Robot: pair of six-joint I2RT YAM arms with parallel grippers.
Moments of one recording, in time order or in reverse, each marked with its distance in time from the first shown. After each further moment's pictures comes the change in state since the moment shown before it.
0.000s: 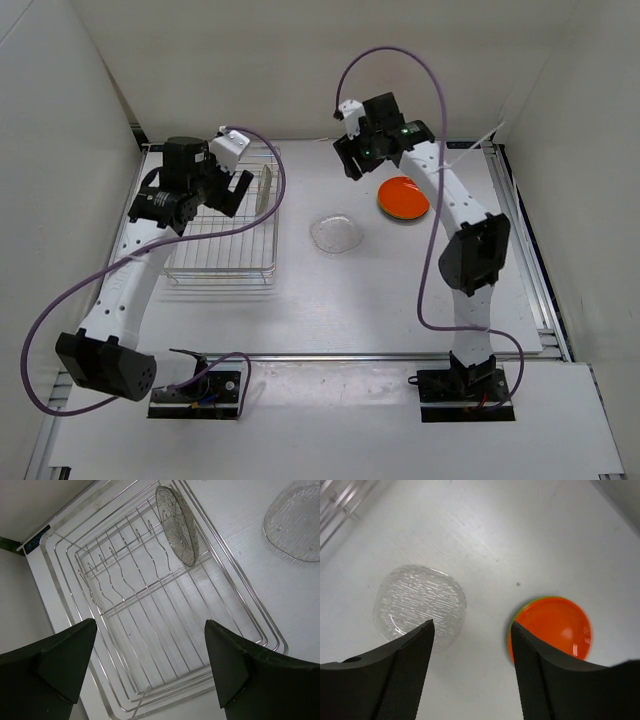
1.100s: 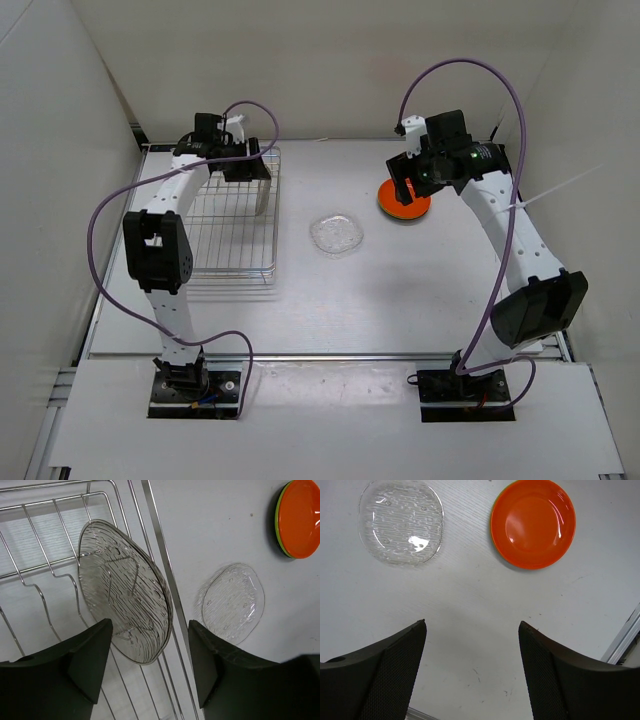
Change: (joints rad) left arm 0.140 0.743 0.369 0.128 0.439 -0.544; right arm -0.135 -0.543 -0.432 -0.124 0.069 0.085
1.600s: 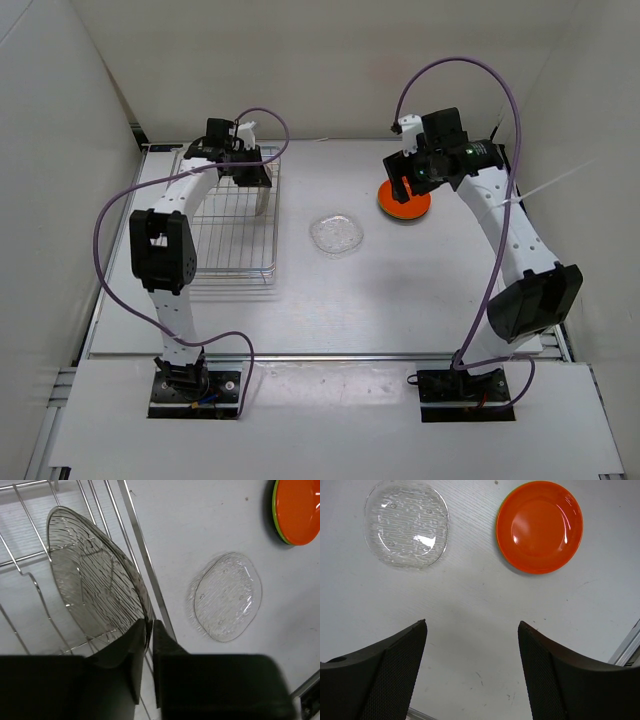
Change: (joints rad) left arm -0.041 0.002 -0.042 0.022 0.005 -0.006; right arm 0.000 0.035 0.028 -0.004 -0.024 0.007
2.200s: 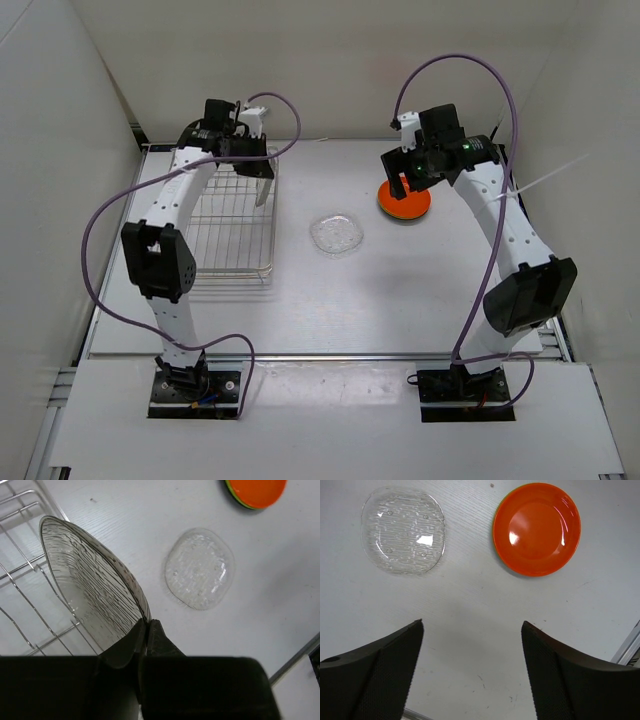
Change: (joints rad) left arm -0.046 -0.061 0.164 -0.231 0.020 0.159; right arm -0.001 0.045 0.045 -0.007 0.013 0.026
